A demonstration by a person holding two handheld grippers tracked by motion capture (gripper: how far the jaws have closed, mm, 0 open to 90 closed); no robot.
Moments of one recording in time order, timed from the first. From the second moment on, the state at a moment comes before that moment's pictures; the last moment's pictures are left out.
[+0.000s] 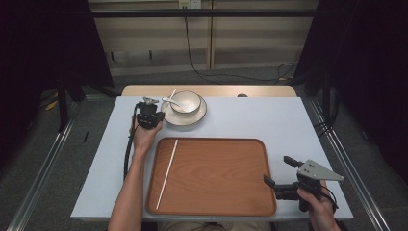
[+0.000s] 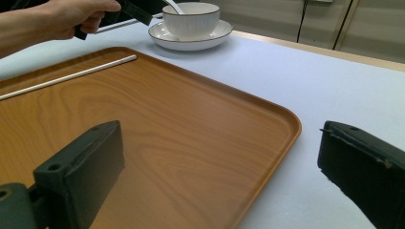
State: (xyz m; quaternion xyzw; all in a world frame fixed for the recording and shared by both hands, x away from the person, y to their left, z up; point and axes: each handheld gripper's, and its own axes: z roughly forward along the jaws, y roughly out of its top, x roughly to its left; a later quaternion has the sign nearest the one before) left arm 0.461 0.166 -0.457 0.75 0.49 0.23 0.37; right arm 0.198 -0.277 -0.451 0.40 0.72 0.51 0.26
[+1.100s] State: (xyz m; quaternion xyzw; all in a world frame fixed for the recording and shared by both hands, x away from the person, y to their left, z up) left arm 0.393 0.186 -0.455 0.71 0.54 0.22 0.39; right arm 0.196 -0.276 -0.450 0.40 0.72 0.51 0.26
